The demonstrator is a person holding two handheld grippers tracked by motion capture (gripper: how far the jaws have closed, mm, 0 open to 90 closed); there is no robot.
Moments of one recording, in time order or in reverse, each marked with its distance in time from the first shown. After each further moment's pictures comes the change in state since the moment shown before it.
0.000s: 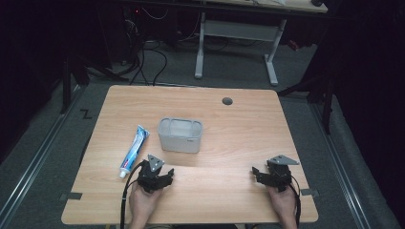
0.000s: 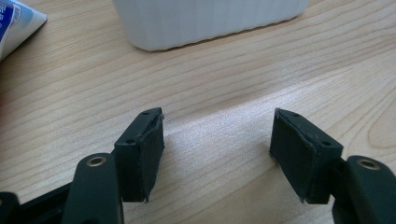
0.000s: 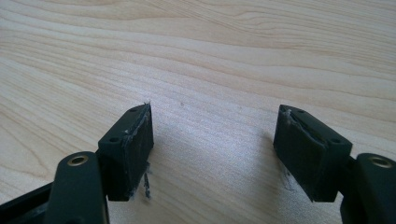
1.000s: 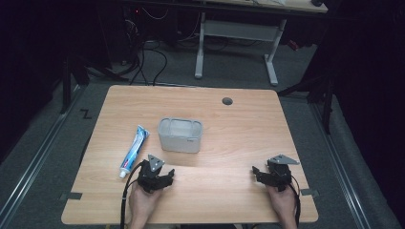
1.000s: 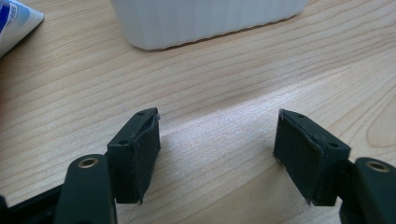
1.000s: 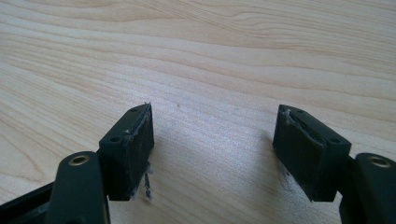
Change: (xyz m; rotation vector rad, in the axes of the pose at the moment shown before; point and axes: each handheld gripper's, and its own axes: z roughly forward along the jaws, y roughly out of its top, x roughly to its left) left arm 0.000 0.000 0.000 0.005 -0.006 0.002; right arm 0.000 0.001 0.001 -0.002 -0.011 0.011
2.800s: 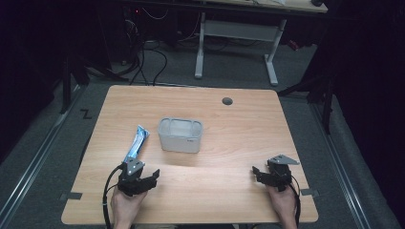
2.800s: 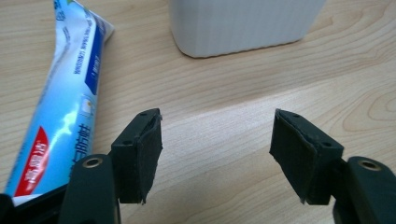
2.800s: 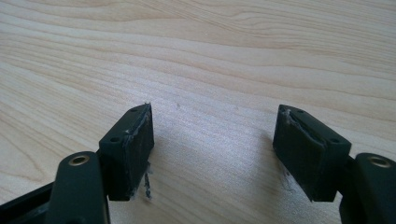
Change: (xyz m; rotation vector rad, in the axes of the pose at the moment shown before) left arm 0.029 -0.002 -0.058 -0.050 0.004 -0.068; right arm 0.000 0.000 0.000 0.000 0.001 -0.001
